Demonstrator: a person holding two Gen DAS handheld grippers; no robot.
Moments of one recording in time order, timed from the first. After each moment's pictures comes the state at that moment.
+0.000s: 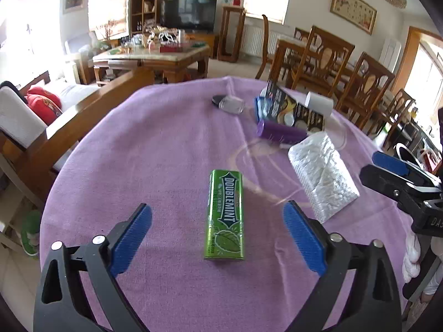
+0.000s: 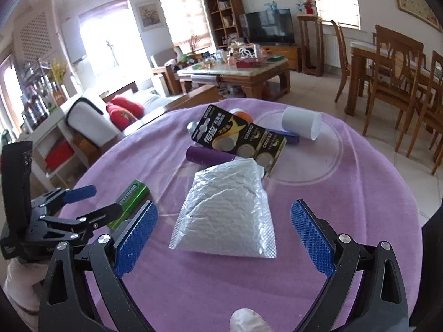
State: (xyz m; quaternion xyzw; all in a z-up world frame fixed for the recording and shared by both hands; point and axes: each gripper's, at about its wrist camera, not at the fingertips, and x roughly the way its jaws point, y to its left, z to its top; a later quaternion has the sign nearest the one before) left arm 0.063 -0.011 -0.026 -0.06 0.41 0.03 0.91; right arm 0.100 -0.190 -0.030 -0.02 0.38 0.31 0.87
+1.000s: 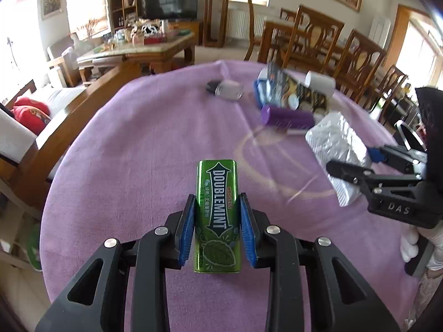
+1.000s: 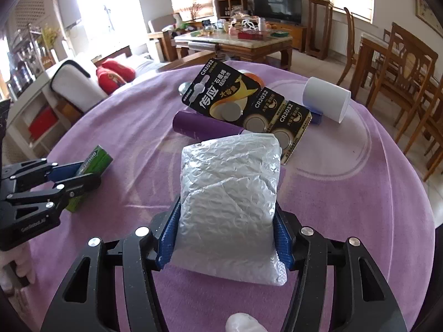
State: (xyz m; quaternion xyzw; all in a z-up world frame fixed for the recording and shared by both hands) left arm 0.070 -0.002 -0.029 -0.03 0.43 -0.01 0.90; right arm 0.119 -0.159 -0.066 -0.07 0.42 0.30 0.86
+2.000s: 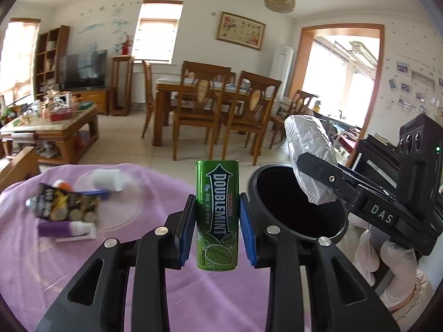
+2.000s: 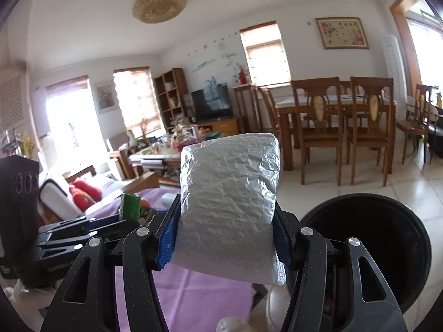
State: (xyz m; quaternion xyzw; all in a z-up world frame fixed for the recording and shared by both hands) left arm 0.082 -0.261 0.049 -0.02 0.26 -0.24 0.94; right arm 0.028 -0.508 0.040 0.10 0.18 0.15 0.97
